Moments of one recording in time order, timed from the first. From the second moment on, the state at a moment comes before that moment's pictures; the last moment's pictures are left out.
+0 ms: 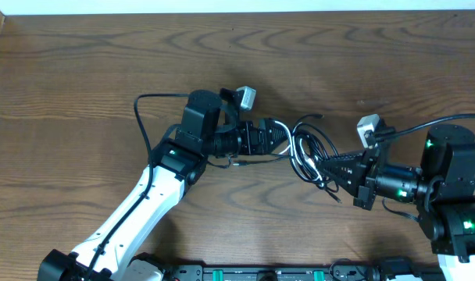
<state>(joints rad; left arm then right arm) -0.46 1.35 0.86 -0.09 0.75 -0.69 0.08 0.84 0.94 -0.78 -1.03 0.03</state>
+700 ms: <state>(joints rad) -0.30 1.35 0.86 -0.17 1.00 -0.54 0.08 0.96 0.94 -0.78 -0.94 0.21</state>
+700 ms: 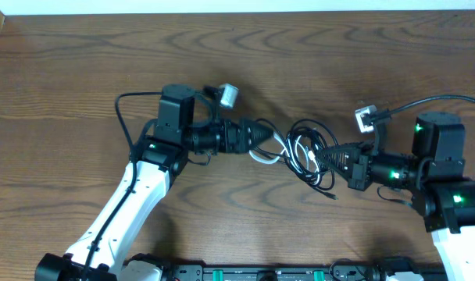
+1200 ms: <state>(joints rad) -0.31 1.35 0.86 -0.18 1.29 -0.10 0.08 1.00 0.94 -0.90 -1.07 0.03</state>
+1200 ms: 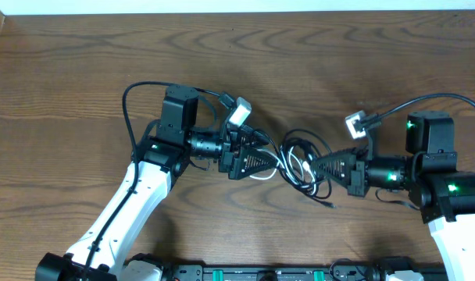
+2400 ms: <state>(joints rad) -0.30 1.35 0.86 -0.10 1.47 0.09 0.07 1.02 0.94 -1.06 -1.31 -0.17</state>
